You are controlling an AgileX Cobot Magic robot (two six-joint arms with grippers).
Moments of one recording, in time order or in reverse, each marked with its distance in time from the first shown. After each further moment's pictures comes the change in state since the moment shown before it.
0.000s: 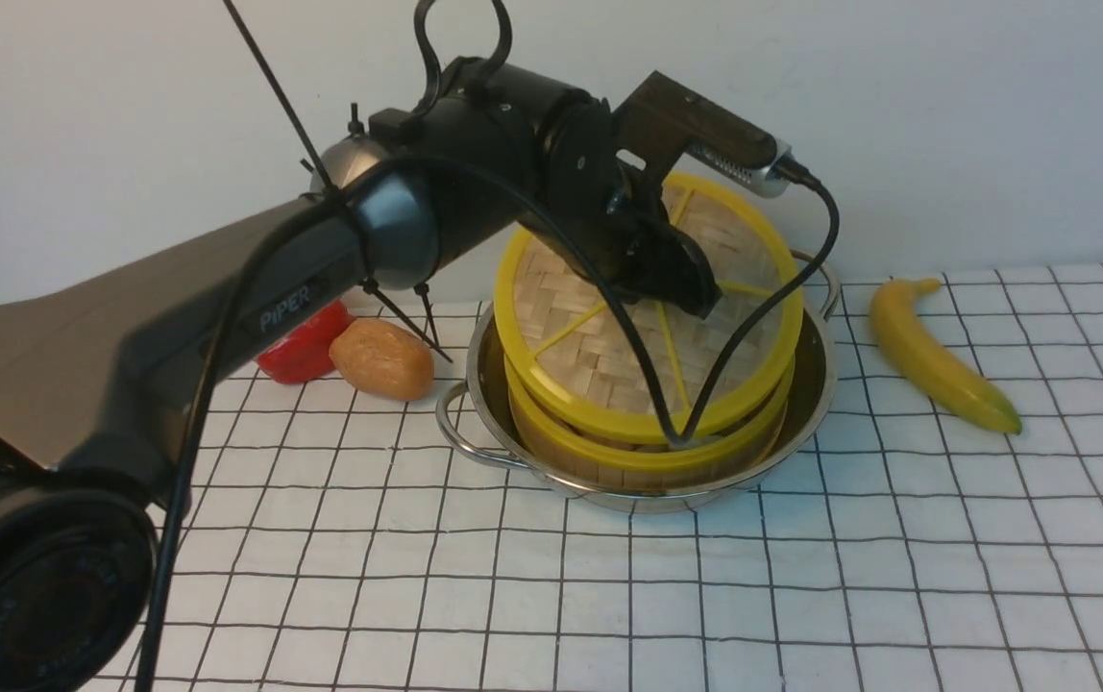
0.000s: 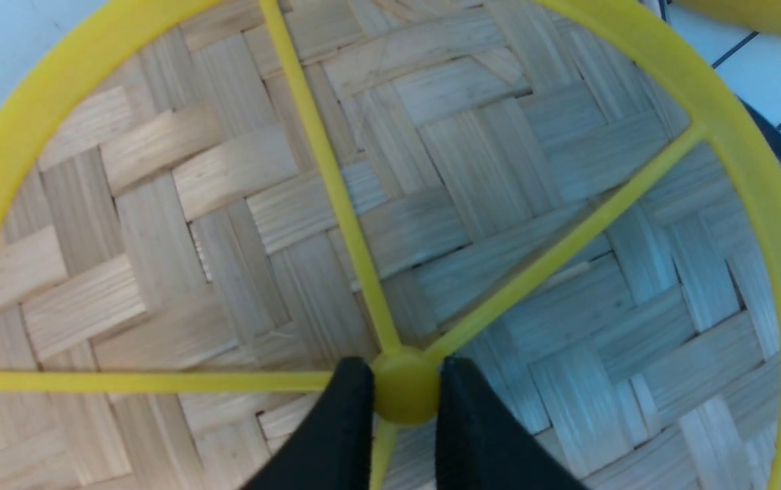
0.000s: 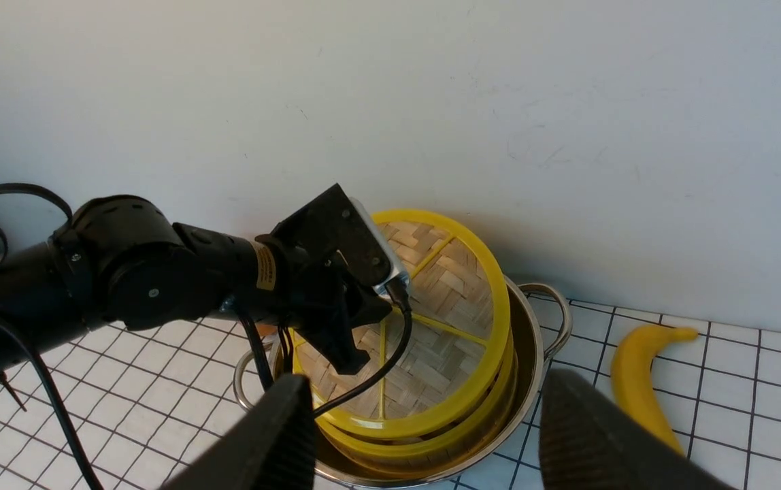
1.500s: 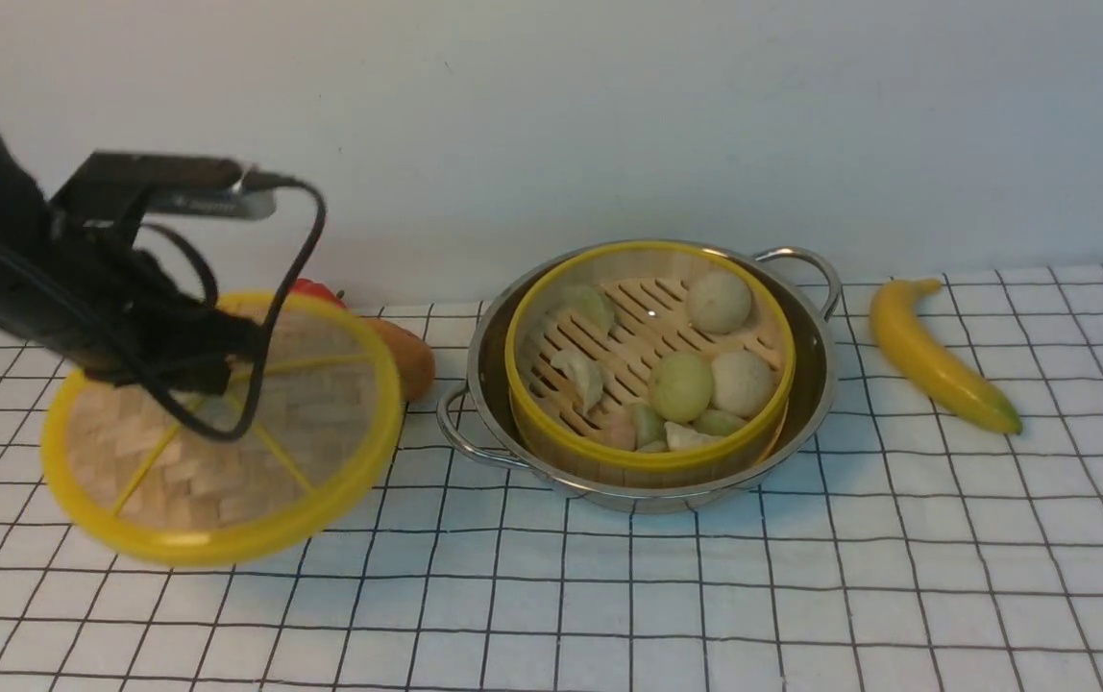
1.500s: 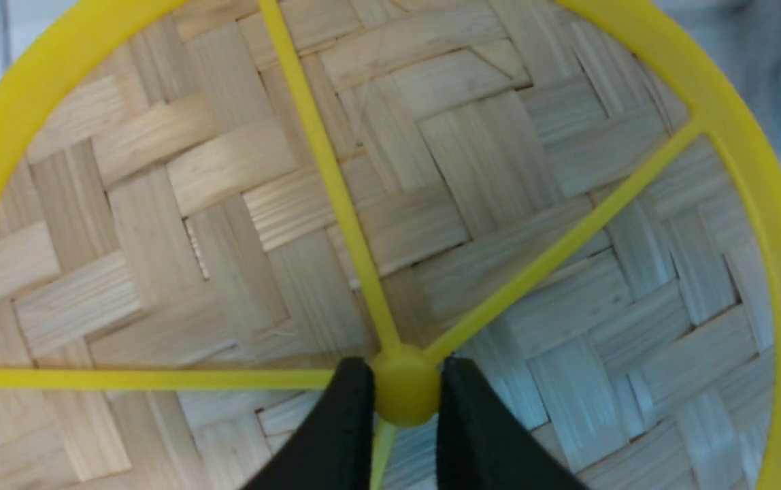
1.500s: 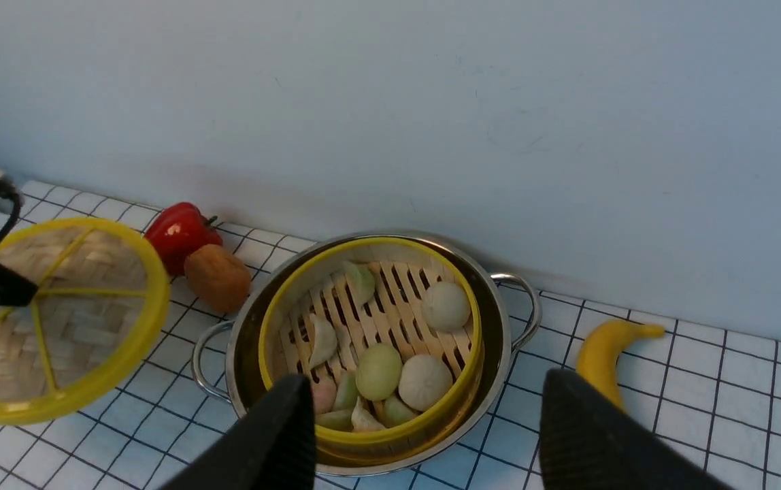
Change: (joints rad) right arm 0.000 0.029 -0.001 -0.026 0.002 -0.058; left arm 0.502 -0.503 0.557 -0.200 0.149 0.053
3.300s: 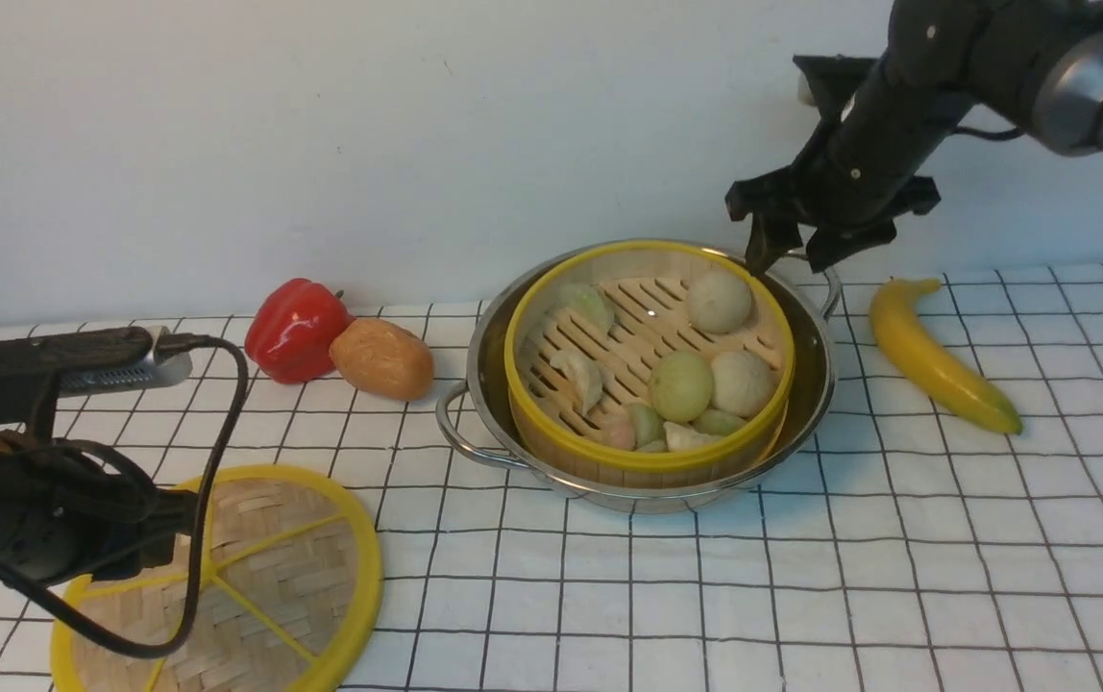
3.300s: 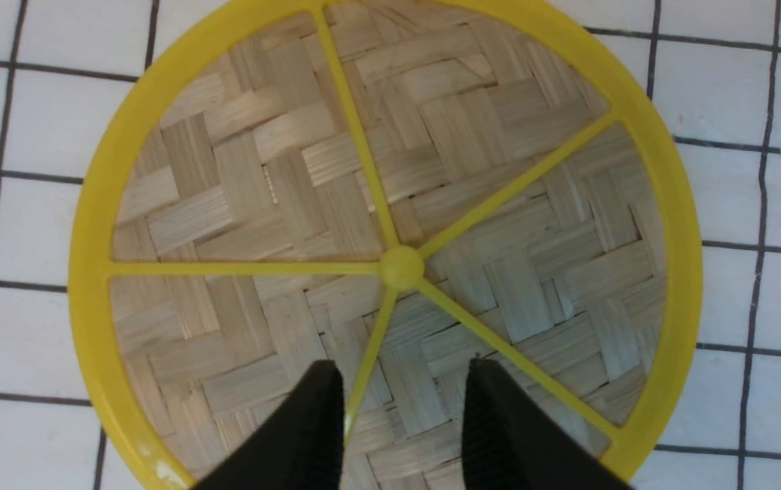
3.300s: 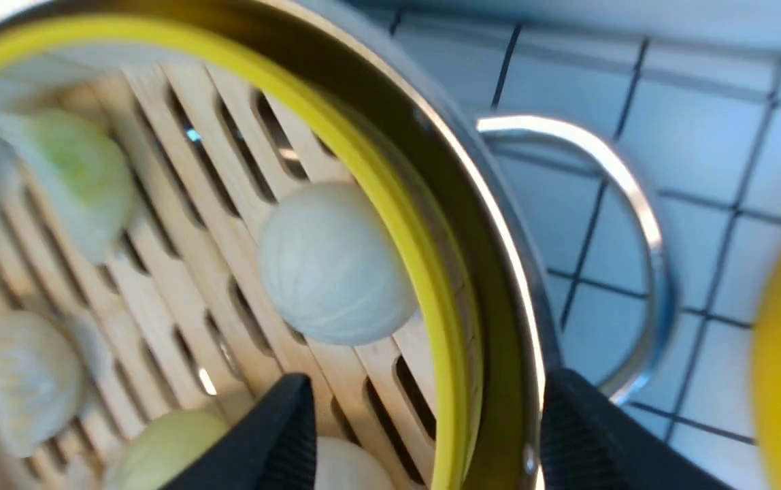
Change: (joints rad) right arm -0.001 1.262 -0.581 0.026 -0.006 0.061; left arm 0.156 -0.252 0.532 -0.079 -0.241 -0.046
